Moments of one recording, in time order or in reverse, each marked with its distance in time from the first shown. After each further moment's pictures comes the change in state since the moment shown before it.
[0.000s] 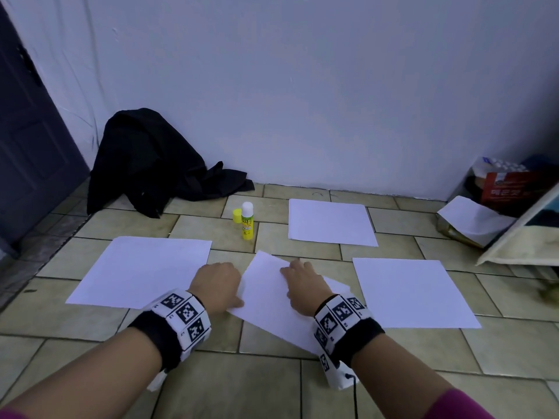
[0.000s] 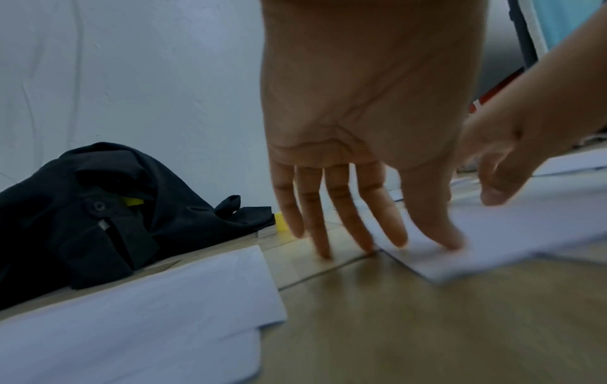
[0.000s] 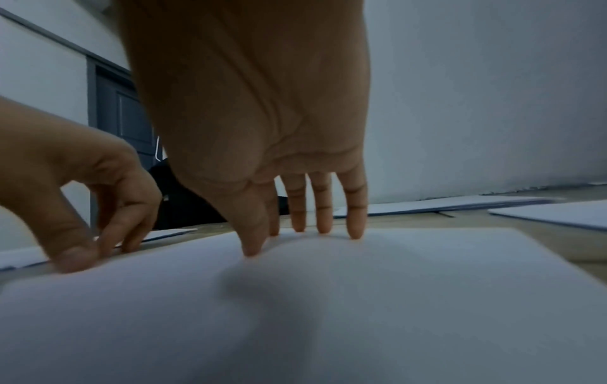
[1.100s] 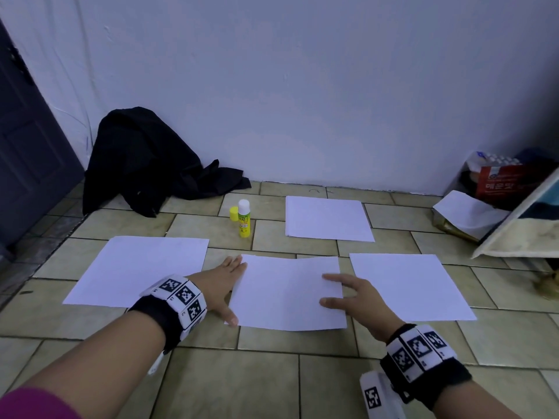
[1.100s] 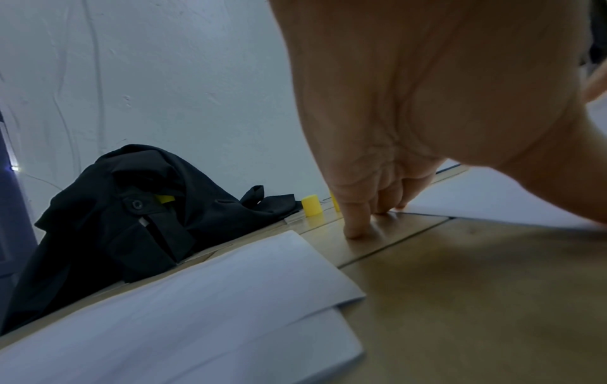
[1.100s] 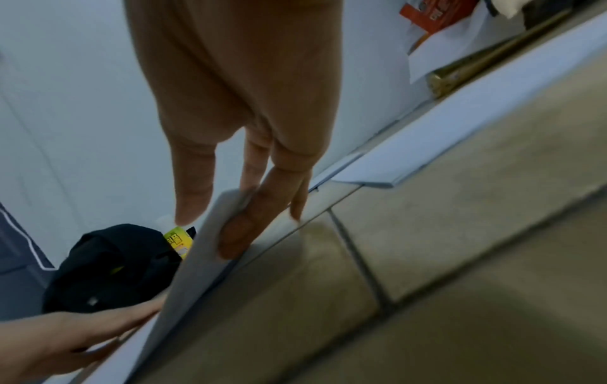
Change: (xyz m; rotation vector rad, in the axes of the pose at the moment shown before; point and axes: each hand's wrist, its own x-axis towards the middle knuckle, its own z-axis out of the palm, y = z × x) left_hand 0.018 -0.020 0.015 -0.143 -0.308 0.196; right_hand -0.064 0.079 0.020 1.193 0.200 0.182
